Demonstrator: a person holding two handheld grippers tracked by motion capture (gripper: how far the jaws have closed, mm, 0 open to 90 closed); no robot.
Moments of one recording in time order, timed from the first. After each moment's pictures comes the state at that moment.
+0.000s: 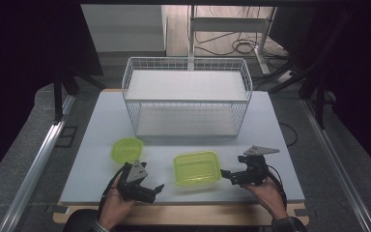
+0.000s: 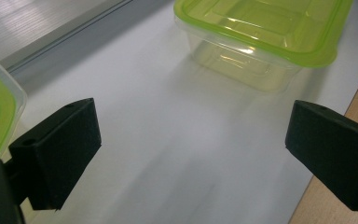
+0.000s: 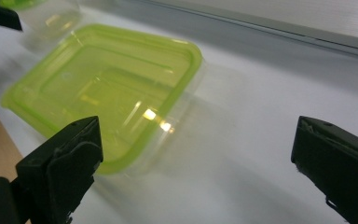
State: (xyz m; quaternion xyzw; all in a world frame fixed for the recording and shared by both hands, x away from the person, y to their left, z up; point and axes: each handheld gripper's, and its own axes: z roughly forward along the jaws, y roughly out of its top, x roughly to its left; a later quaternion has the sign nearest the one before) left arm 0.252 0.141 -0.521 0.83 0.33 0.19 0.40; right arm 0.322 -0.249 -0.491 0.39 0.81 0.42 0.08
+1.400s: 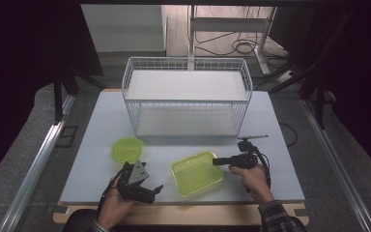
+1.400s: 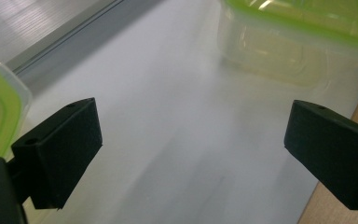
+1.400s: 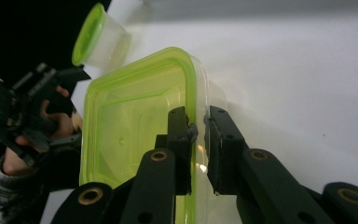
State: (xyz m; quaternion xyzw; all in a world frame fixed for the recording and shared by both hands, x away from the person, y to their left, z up) left arm 0.251 0.141 -0.522 0.84 0.33 0.20 0.38; right arm 0.372 -0.233 -0.503 0.49 0.74 0.43 -0.18
